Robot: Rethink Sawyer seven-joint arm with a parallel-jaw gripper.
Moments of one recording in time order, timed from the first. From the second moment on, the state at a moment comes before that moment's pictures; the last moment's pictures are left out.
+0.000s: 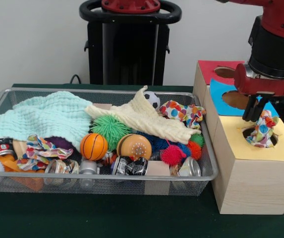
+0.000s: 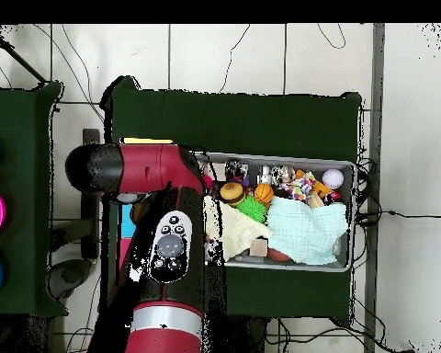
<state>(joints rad) 0.17 -0.46 -0.17 1.26 0.12 0.86 1.71</state>
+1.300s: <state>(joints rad) 0.17 -0.52 -0.18 1.25 0.17 0.86 1.71</state>
